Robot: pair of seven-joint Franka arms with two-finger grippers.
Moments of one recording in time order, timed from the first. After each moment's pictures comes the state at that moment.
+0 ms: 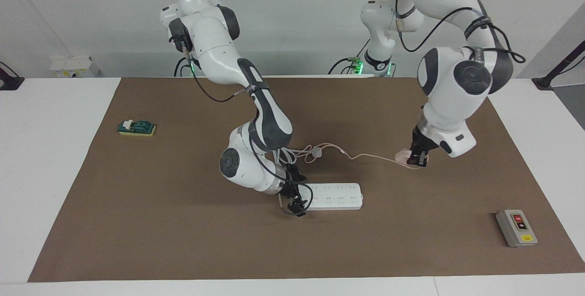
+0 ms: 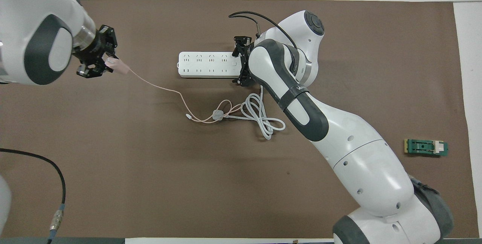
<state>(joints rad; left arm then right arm) -0.28 0.35 0.14 -1.44 -0.02 1.71 -1.23 0.39 0.93 0.00 -1.13 0.72 2.11 1.46</state>
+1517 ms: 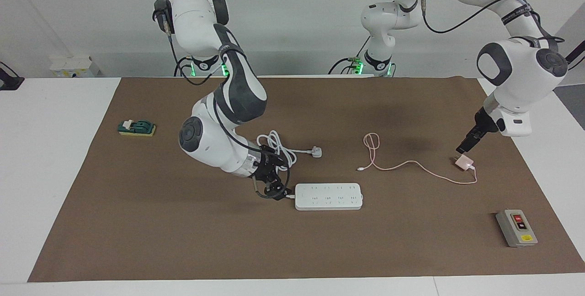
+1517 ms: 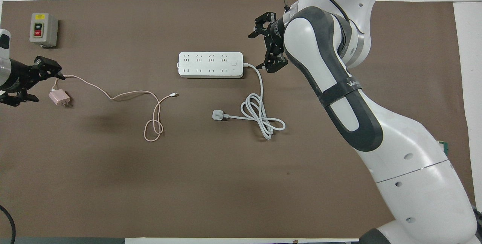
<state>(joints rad) -0.01 0.17 0.12 -1.79 -0.04 1.95 -0.46 0.34 0.72 -0.09 -1.10 0.63 1.82 1.46</state>
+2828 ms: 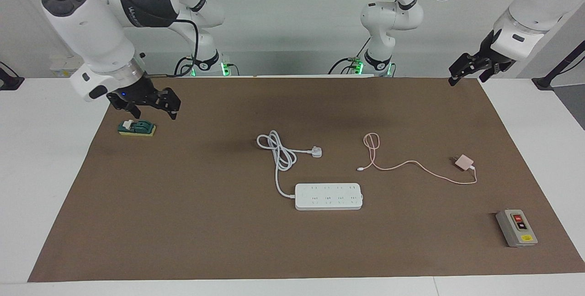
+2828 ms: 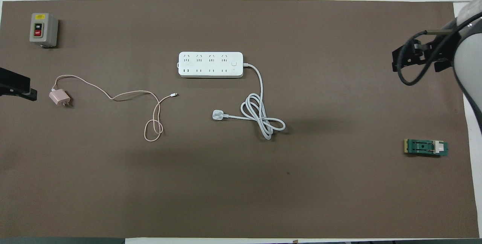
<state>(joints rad) -0.12 0.03 0.13 -1.45 -0.04 1.36 -0.07 0.10 0.20 -0.10 -1.34 0.01 1.46 -0.01</state>
